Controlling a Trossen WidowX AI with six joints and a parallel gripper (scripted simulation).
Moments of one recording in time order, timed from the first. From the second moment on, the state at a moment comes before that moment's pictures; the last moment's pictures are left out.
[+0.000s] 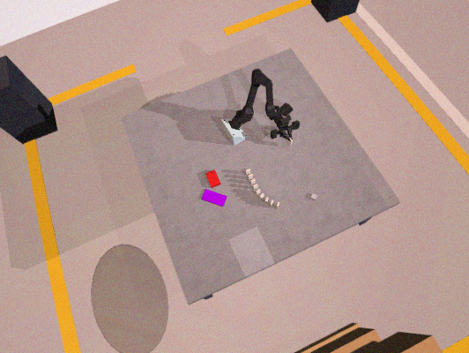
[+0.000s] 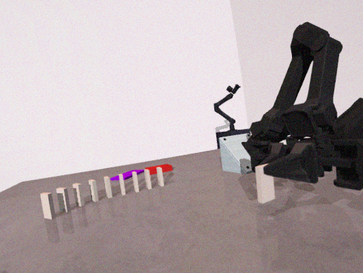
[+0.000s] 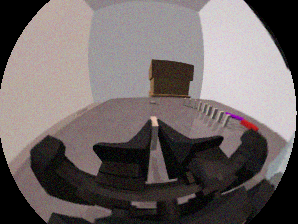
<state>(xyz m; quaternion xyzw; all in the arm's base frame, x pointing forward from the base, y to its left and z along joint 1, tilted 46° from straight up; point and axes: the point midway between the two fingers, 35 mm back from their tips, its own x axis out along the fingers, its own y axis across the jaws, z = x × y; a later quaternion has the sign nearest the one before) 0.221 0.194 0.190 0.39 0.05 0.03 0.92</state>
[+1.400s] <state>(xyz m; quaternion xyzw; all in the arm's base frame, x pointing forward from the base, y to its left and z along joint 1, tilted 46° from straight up) 0.223 0.182 0.197 0.40 0.05 0.03 0.92</state>
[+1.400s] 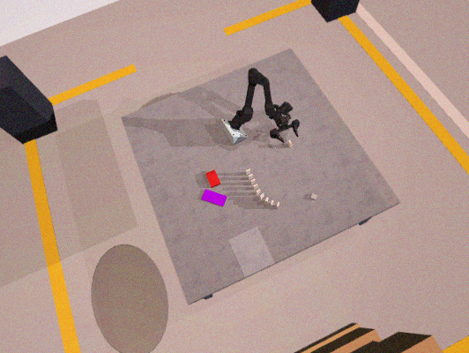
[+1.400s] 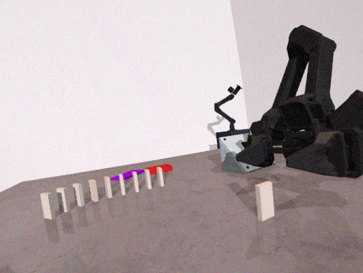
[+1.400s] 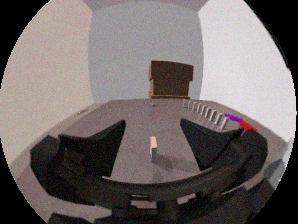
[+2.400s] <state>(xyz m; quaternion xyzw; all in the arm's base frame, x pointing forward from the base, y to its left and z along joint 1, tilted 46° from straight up) 0.346 0.126 0.175 -0.24 0.36 0.20 0.88</state>
